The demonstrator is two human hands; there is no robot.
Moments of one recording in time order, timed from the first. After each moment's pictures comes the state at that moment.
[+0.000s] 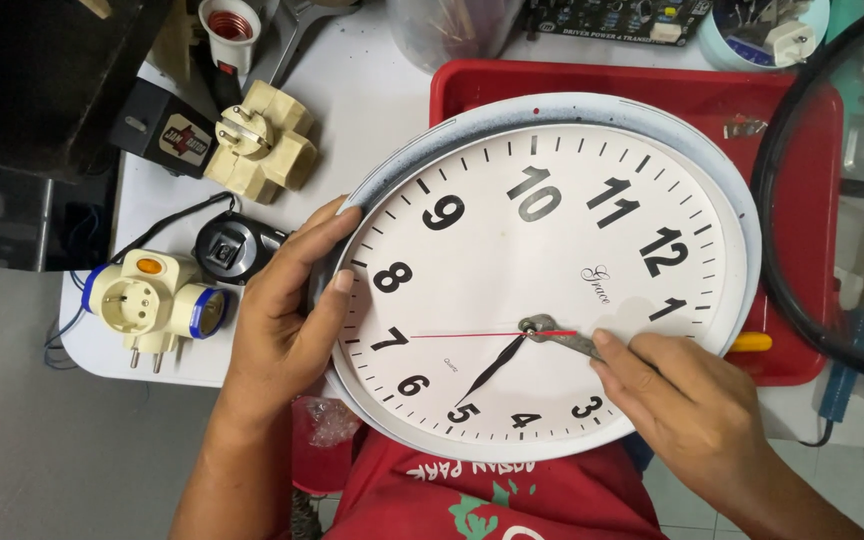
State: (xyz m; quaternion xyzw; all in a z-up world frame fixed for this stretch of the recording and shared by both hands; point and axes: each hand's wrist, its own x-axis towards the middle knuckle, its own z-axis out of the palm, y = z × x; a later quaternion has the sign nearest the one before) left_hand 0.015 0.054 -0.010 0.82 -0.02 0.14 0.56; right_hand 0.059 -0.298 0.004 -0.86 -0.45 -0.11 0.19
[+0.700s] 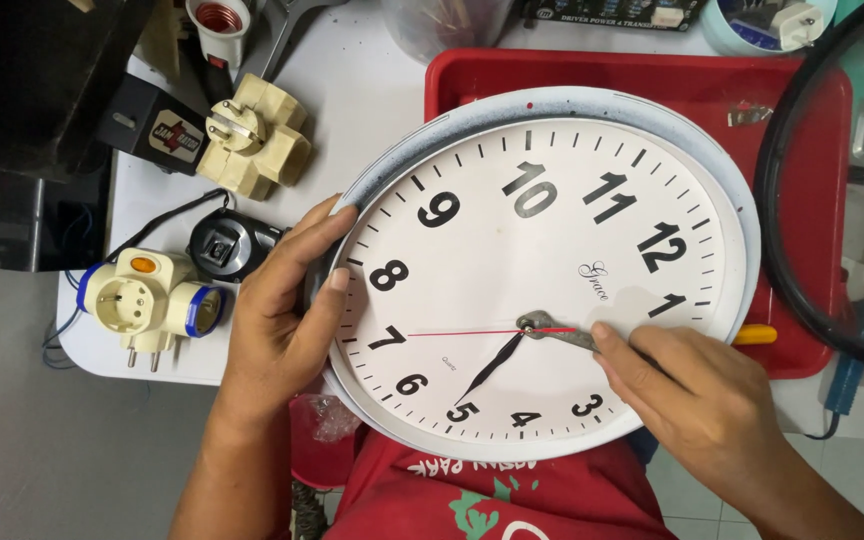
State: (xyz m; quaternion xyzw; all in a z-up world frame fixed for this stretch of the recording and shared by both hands) left_hand 0.014 0.054 -0.015 0.82 -0.02 0.14 0.56; right_hand 0.065 -0.293 0.015 -0.86 -0.47 -0.10 0.18
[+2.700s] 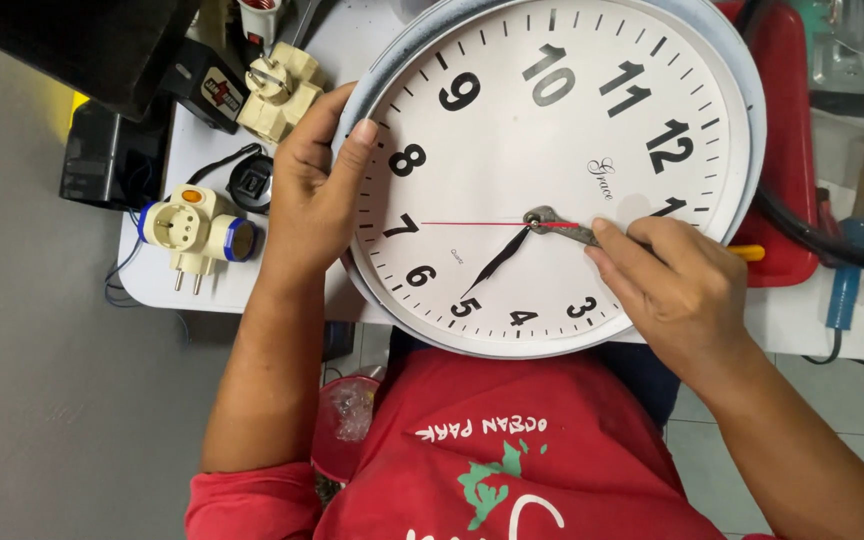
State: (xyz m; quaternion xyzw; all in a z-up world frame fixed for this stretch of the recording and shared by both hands) left_hand 0.038 0.035 0.006 0.76 -0.07 0.20 0.61; right_hand 0.054 -0.302 -0.013 -0.83 -0.44 -0.27 0.19
